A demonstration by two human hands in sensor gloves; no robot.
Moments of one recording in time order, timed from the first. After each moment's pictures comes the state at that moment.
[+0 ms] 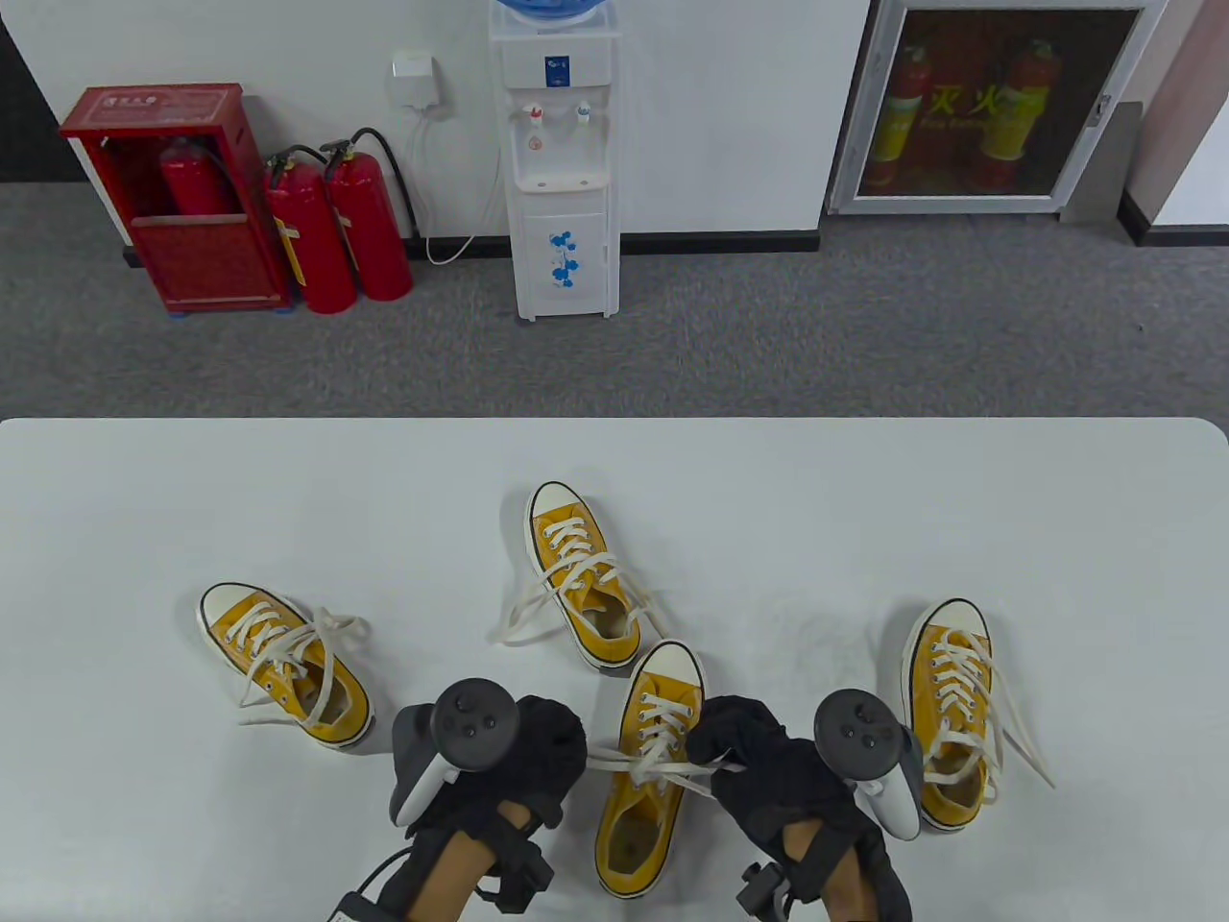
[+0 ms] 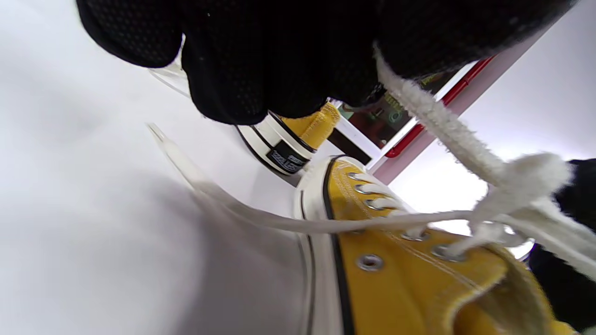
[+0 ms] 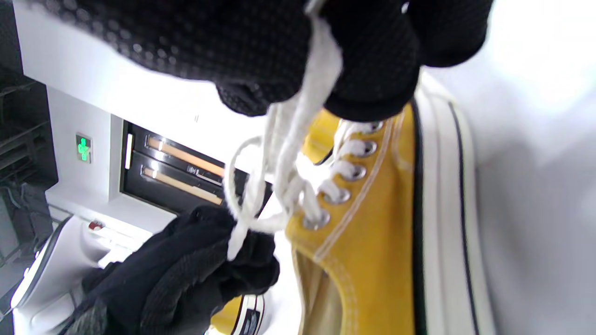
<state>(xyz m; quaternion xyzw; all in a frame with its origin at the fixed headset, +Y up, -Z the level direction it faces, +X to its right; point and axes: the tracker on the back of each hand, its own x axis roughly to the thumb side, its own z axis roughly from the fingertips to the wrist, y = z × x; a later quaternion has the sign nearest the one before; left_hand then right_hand) -0.151 -0.730 -0.279 -0.09 -0.10 0.32 0.94 0.153 -0.738 -0.267 0.11 0.10 0.83 0.53</state>
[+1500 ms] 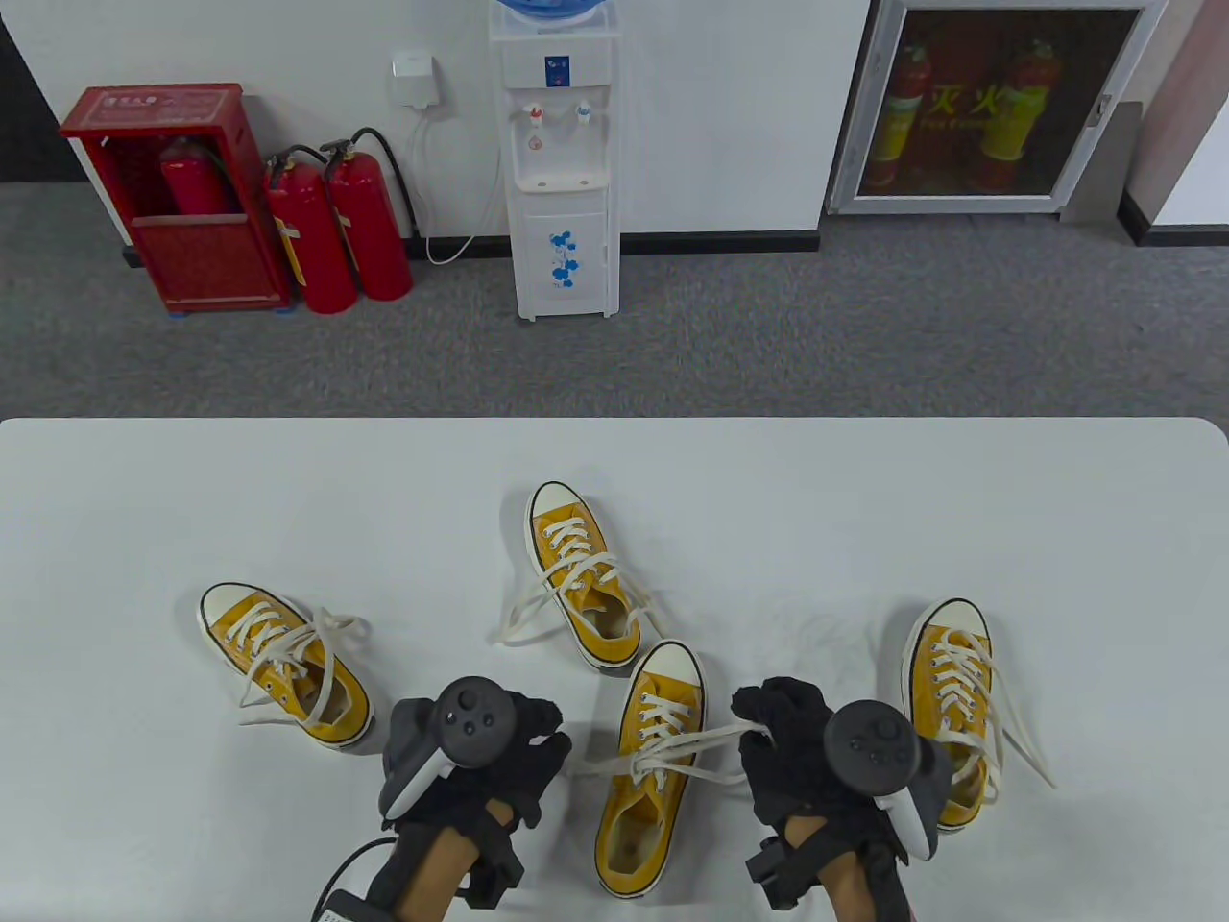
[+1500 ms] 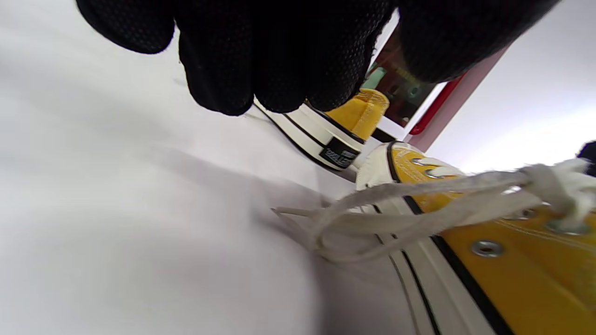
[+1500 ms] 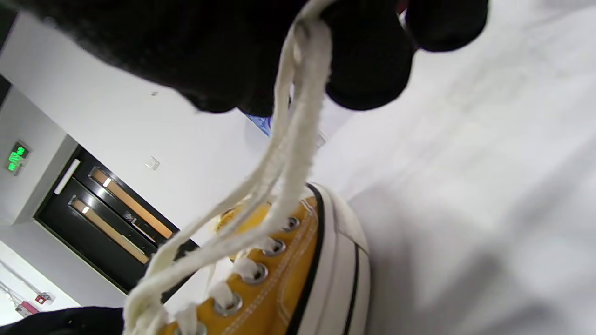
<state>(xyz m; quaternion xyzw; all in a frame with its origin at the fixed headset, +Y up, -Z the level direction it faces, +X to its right) -0.157 -0.733 -0.281 -0.10 -0.10 0.24 0.96 0.166 -0.724 -0.260 0.03 -0.05 0.91 0.40</state>
